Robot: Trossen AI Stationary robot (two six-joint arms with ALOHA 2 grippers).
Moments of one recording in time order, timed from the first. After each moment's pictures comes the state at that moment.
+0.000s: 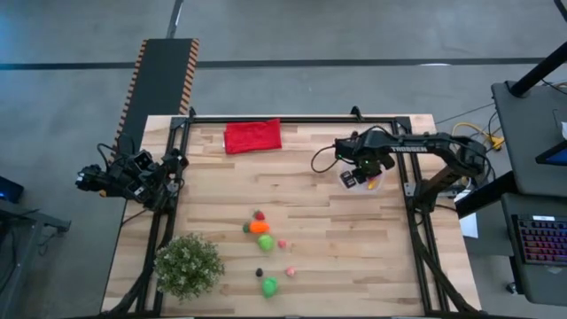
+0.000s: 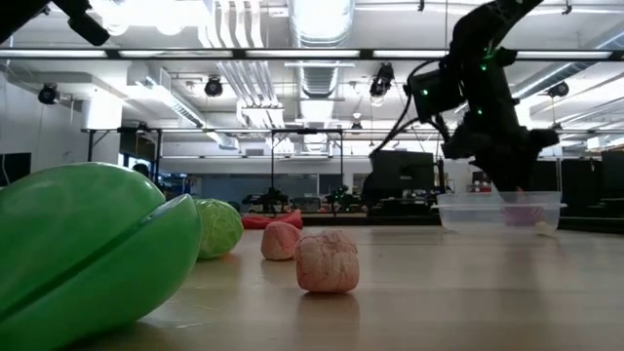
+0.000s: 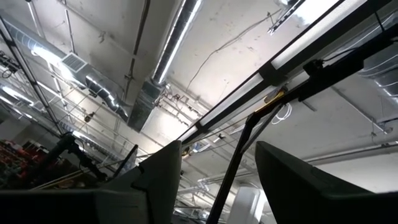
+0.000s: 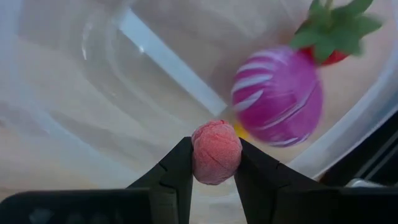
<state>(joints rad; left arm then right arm) -0.27 0.03 0.05 0.85 -0.24 -0.41 -0.39 1.54 0.94 -1.11 0.00 0.75</state>
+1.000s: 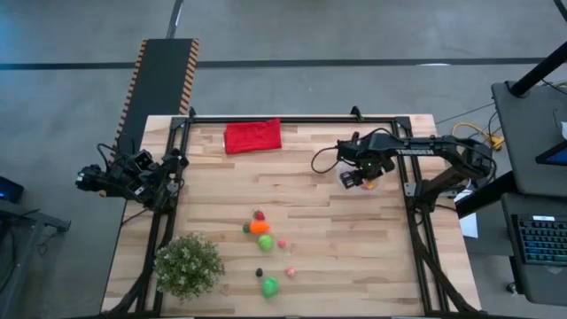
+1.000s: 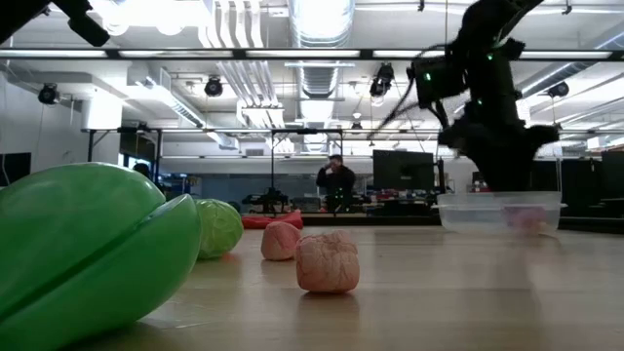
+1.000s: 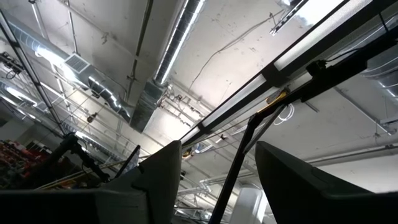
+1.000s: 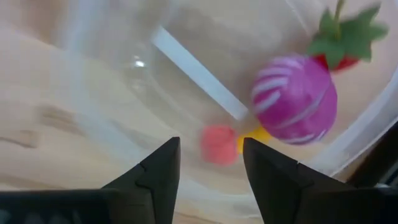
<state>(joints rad) -0.27 0.03 0.05 0.85 -0.25 -0.41 -0.37 1.48 0.93 -1.07 0.01 0.81</state>
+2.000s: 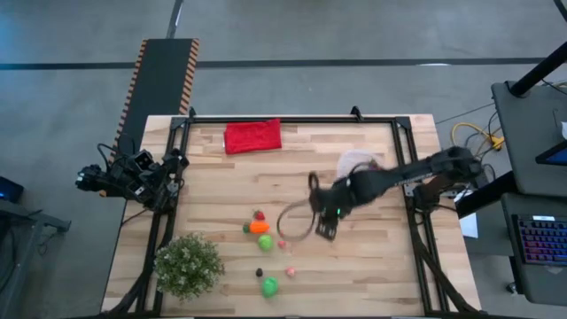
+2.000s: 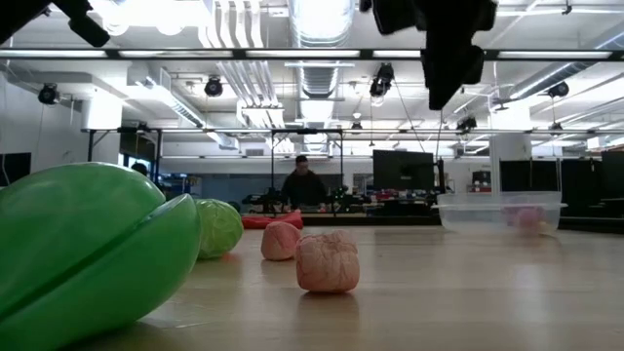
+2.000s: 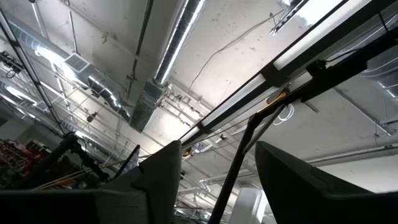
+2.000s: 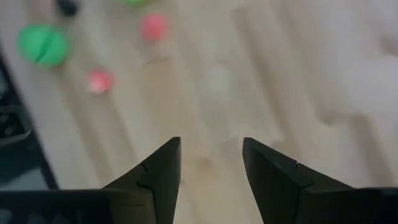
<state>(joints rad) -0.27 0.03 0.04 0.85 -0.25 -0.41 0.23 1.65 1.37 -0.94 -0.04 0.65</state>
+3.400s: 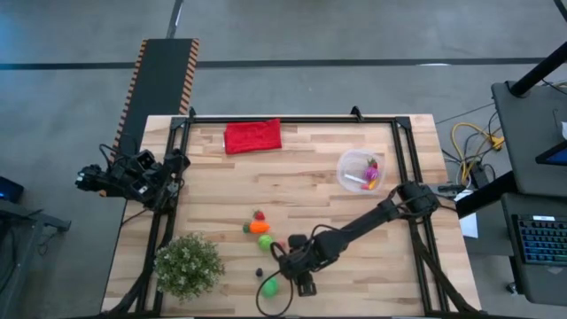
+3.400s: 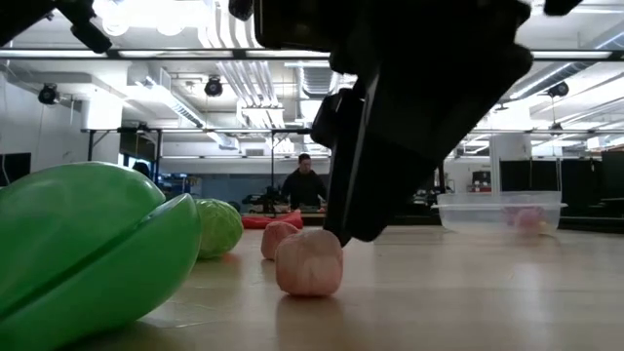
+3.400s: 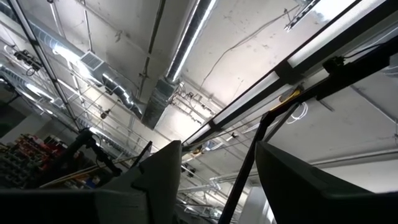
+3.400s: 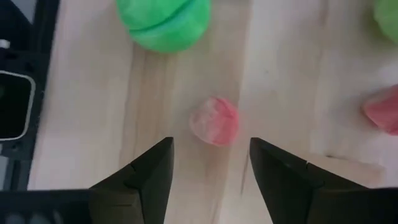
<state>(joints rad) -0.27 0.04 0.04 0.83 -0.29 -0.41 0.46 2.16 1.60 -0.55 -0.05 0.33</state>
